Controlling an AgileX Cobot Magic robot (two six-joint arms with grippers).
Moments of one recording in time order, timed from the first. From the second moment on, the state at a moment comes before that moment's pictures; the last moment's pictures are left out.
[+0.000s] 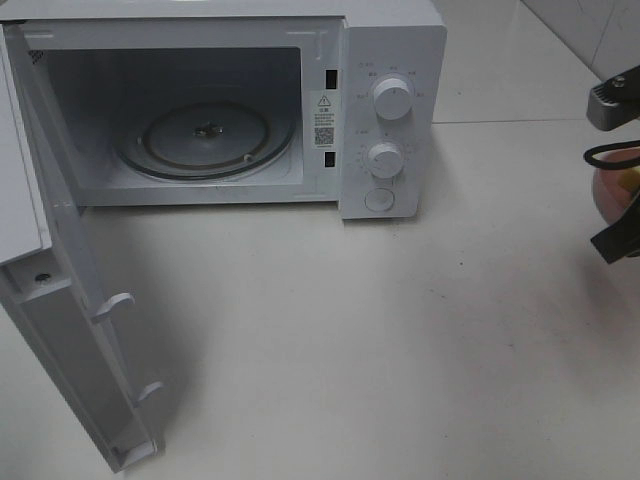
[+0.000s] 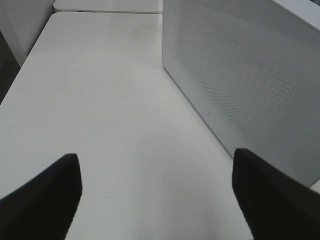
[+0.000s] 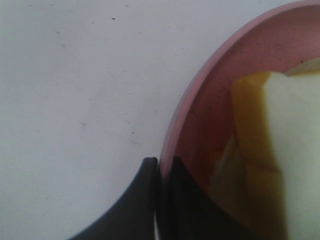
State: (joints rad) left arm 0.10 0.00 -0.52 -0.11 1.08 0.08; right arm 0.13 1.28 -0.75 -0.10 0.62 -0.18
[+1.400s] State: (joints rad) left arm 0.10 0.00 -0.52 -0.11 1.08 0.08; right arm 0.06 1.73 -0.75 -0.36 0.26 0.33
